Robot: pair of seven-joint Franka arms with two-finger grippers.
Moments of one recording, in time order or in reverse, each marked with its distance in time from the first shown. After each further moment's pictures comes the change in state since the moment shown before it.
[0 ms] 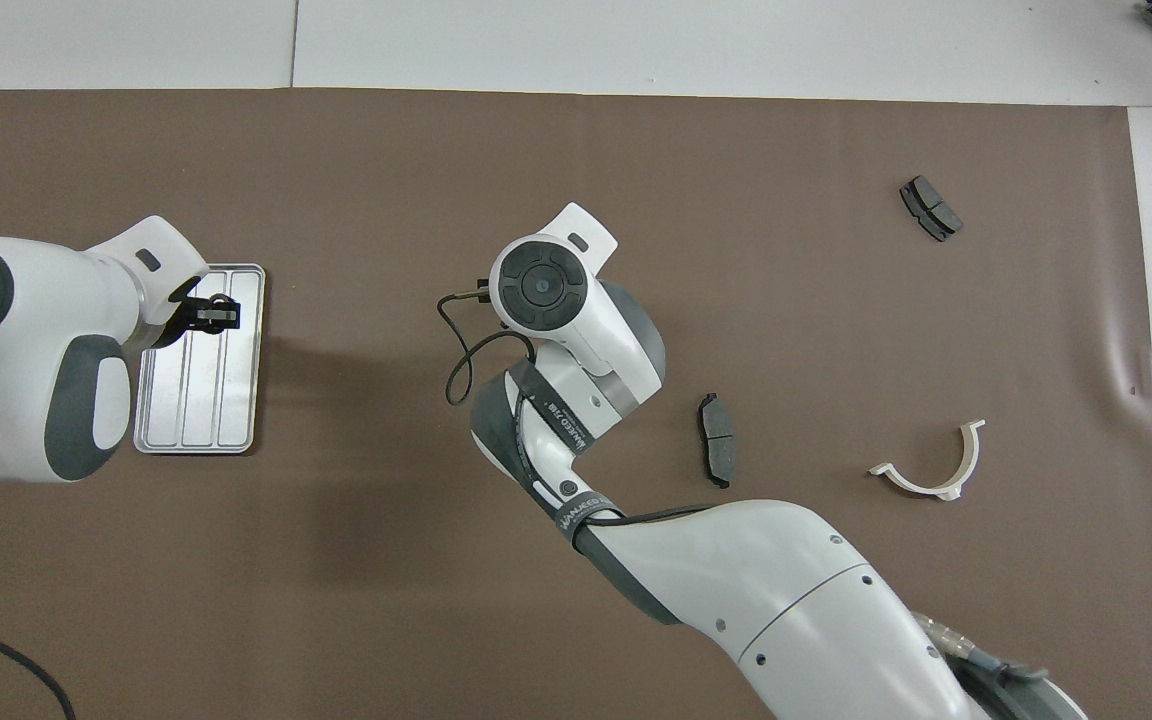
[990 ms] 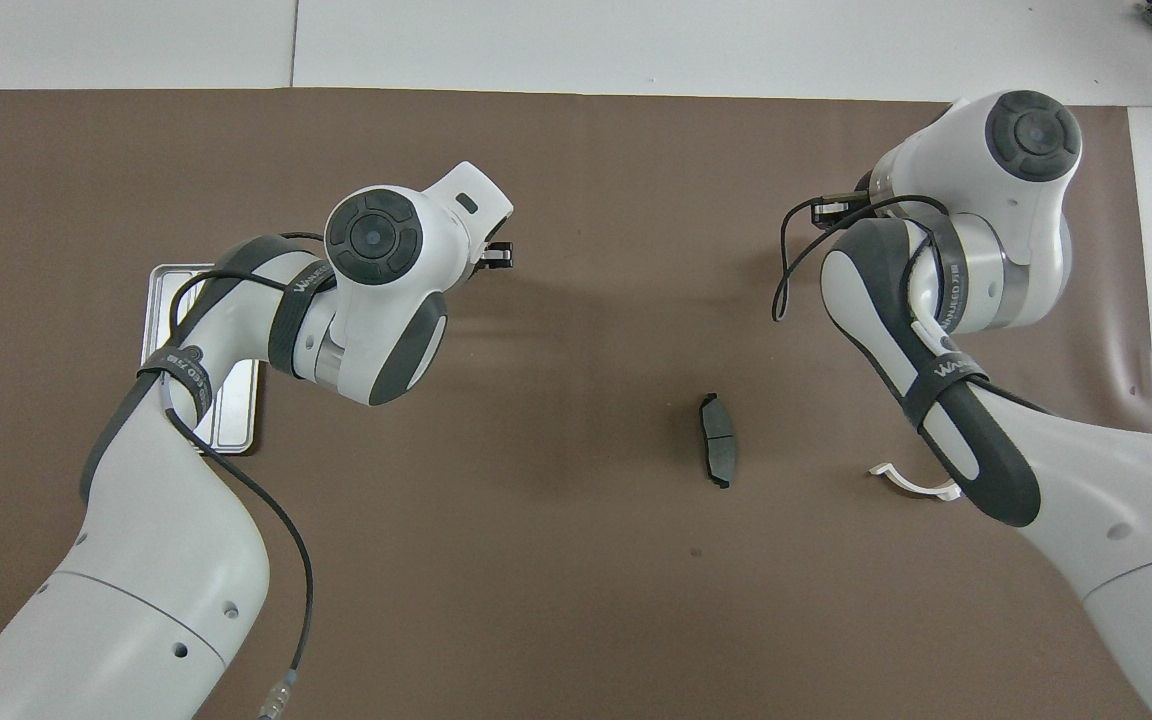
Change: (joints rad) left arm -0.367 0.388 -0.002 0.434 0.013 0.072 -0.443; right arm -0.499 -0.245 0.002 -0.312 0.126 -0.016 -0.575
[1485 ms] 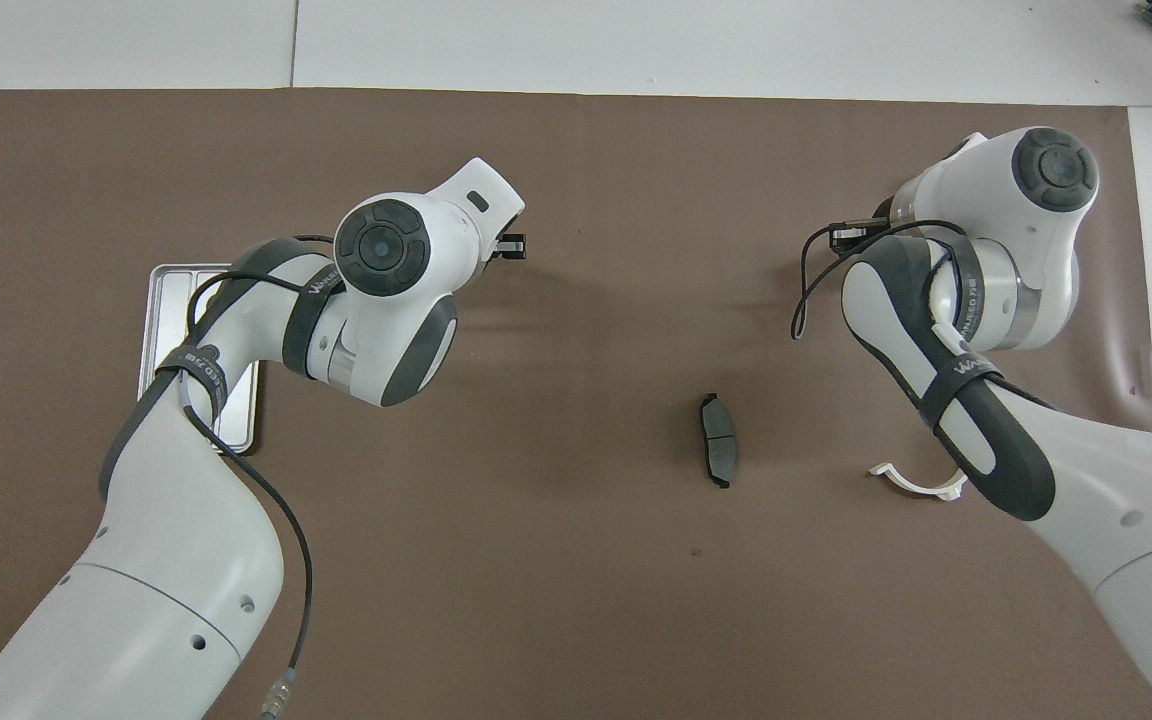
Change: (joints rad) left arm -0.043 0.023 -0.003 -0.008 0.000 0.071 0.000; right arm -0.017 -0.013 0.007 -0.139 0.019 0.136 -0.020
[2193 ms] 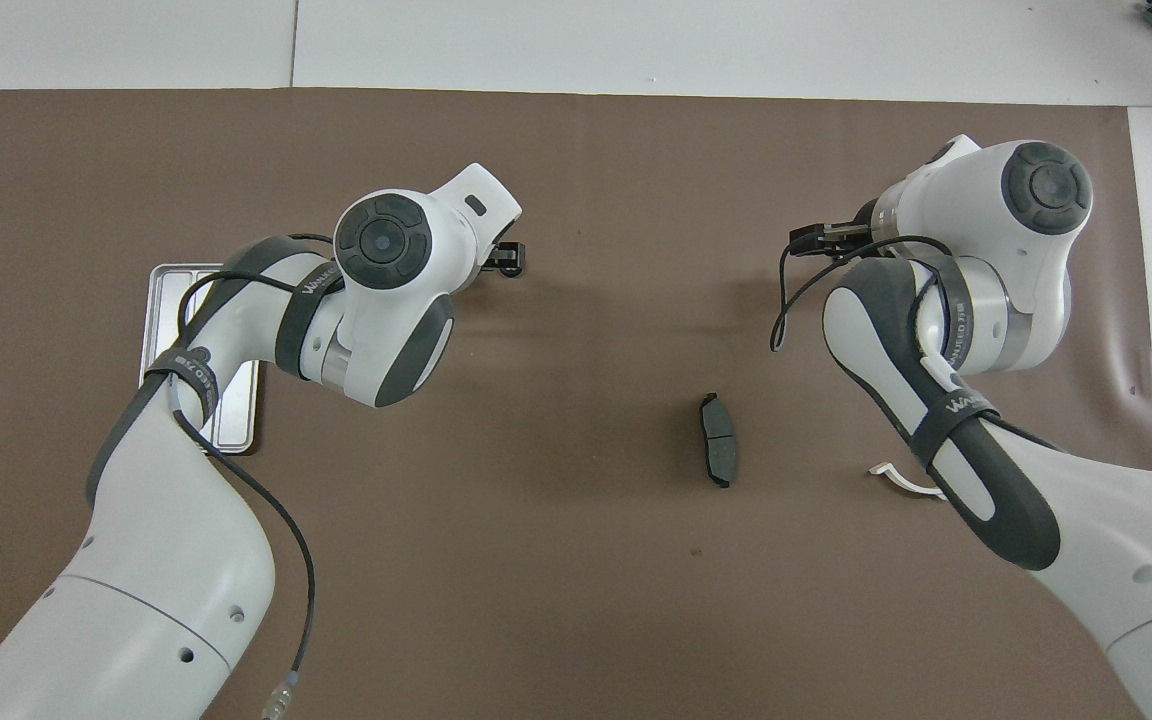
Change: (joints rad) left arm 0.074 -0.109 0.029 -0.047 0.000 -0.169 0.125; right arm 0.114 -0.115 0.012 0.074 0.002 -0.148 0.132
